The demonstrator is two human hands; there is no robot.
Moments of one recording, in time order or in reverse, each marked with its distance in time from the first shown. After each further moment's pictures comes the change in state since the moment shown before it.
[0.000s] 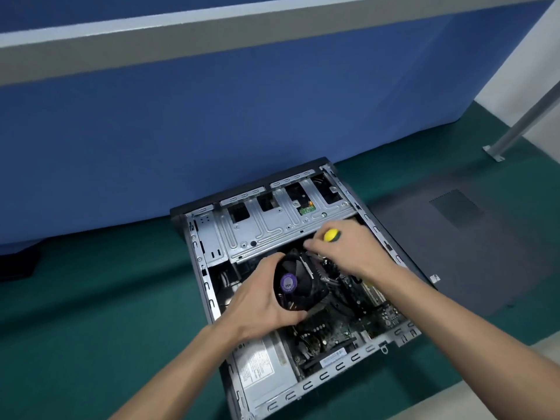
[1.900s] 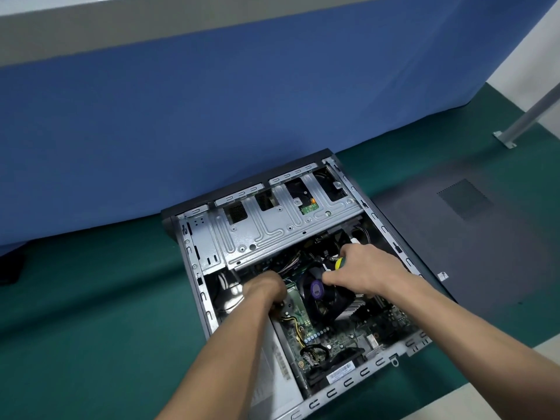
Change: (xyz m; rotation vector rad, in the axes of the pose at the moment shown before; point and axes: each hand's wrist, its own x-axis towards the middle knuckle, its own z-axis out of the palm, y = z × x) left_hand 0.090 -0.027 0.030 0.496 -0.499 -0.751; right_hand 0.020 0.027 0.010 -0.494 -0.279 0.260
